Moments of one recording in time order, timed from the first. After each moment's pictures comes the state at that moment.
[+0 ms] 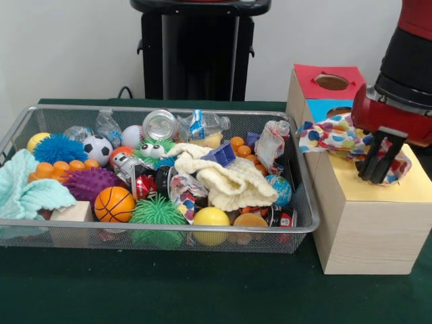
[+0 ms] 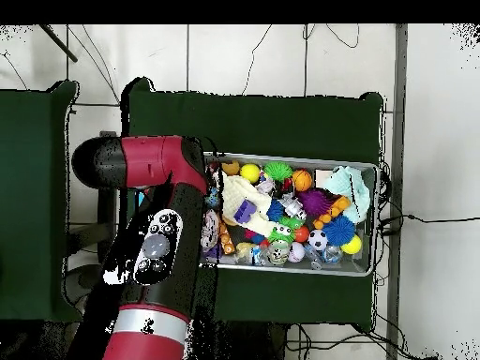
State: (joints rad) arm 0.26 -0.34 -0.36 1.11 0.17 0.73 2.04
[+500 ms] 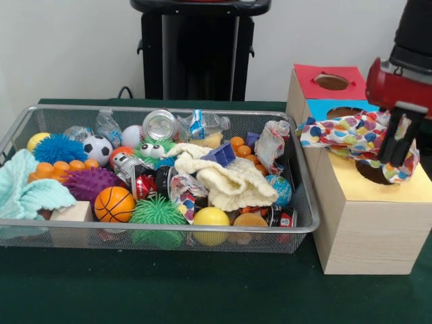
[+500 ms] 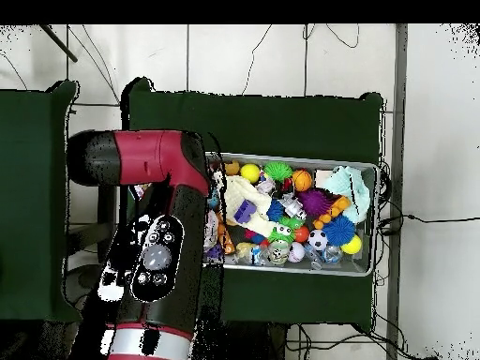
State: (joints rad) arm 0.25 -0.42 -0.34 1.12 0.18 0.73 2.04
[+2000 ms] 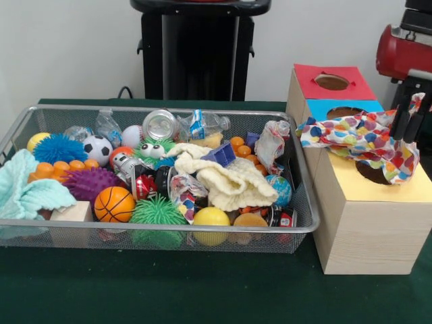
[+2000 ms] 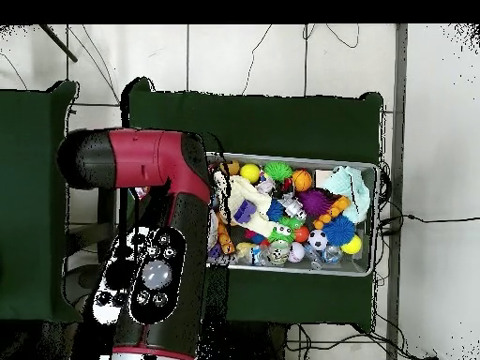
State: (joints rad) arm 0.25 -0.49 -0.34 1.17 0.18 0.74 2.04
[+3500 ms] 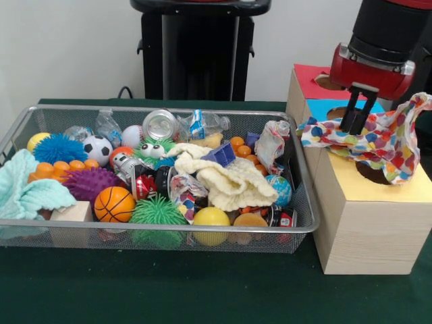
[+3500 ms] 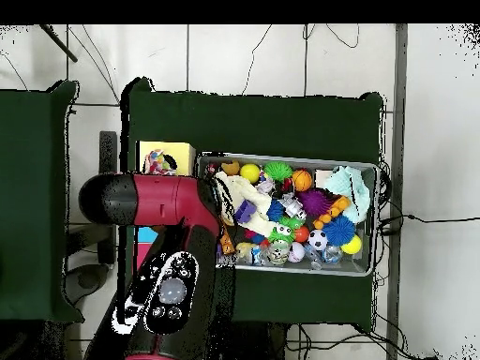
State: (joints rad) arm 0.26 -0.52 -0.30 1.42 0.20 0.69 2.04
